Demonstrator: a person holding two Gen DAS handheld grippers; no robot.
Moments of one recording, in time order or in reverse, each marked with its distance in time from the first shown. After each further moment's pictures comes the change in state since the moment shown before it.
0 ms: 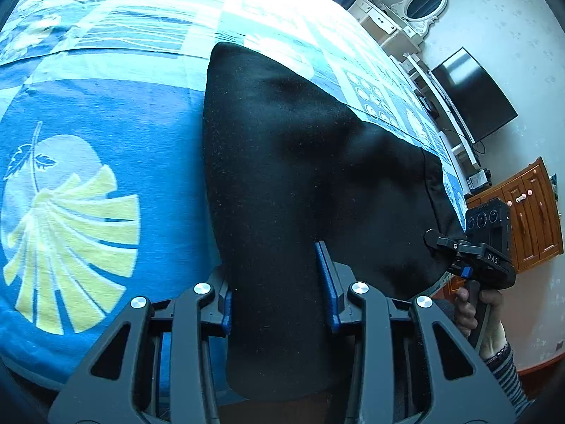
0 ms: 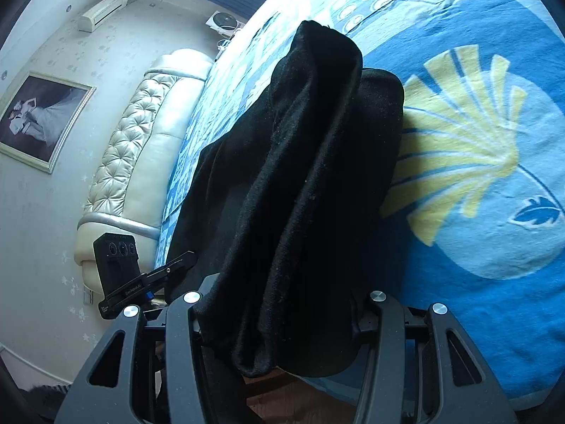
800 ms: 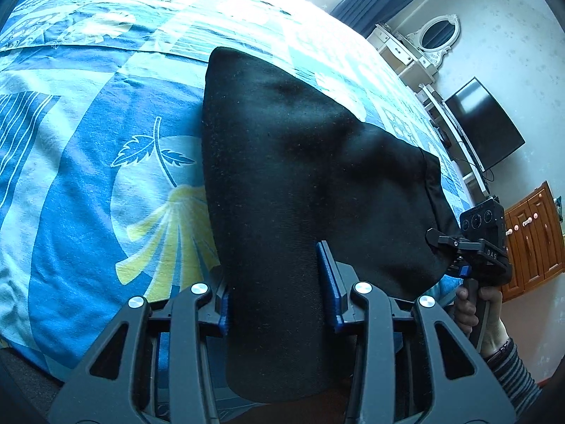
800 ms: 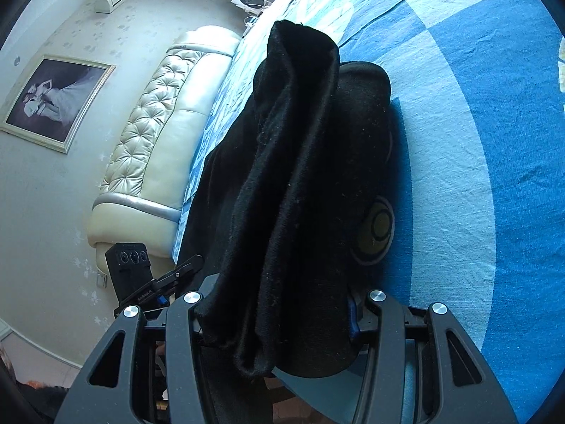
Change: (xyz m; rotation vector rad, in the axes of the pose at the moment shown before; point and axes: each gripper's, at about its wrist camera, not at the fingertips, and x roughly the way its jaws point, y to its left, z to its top) left arm -0.051 0.067 -0.020 -0.047 -0.108 0.033; right arm 0.059 0.026 -0.007 -0.027 0.045 0.102
